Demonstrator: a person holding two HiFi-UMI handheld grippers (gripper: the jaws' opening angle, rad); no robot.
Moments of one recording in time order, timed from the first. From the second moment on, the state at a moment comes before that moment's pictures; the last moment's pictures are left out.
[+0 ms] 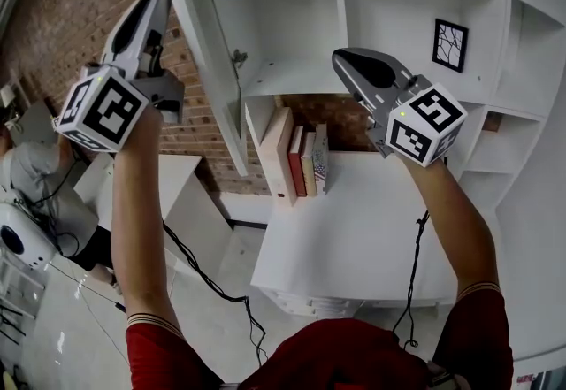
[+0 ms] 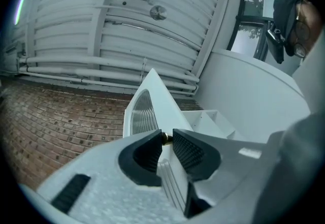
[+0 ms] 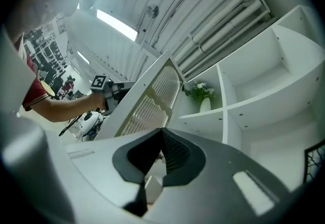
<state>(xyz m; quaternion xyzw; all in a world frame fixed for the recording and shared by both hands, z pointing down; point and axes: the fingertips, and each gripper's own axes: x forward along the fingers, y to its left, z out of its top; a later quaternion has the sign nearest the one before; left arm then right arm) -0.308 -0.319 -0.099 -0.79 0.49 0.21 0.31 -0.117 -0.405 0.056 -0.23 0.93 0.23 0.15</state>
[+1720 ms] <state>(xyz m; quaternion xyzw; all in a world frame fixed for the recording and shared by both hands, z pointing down) -0.315 -0.268 0.014 -0.78 0.50 0.22 0.30 -0.096 -0.371 0.104 -0.26 0.93 0.23 0.15</state>
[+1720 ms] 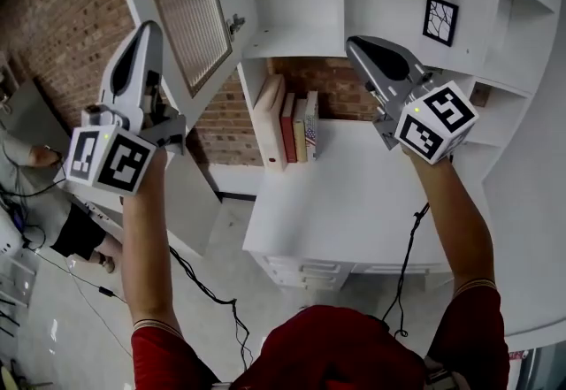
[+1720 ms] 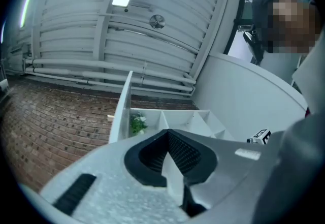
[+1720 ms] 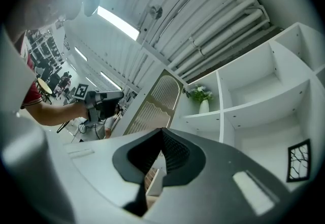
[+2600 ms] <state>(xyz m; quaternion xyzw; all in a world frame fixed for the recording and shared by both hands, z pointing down) -0.078 -0.218 0.197 -0.85 0.47 0.16 0.16 0.017 -0.241 0.201 -0.26 0.93 0.19 0.18</state>
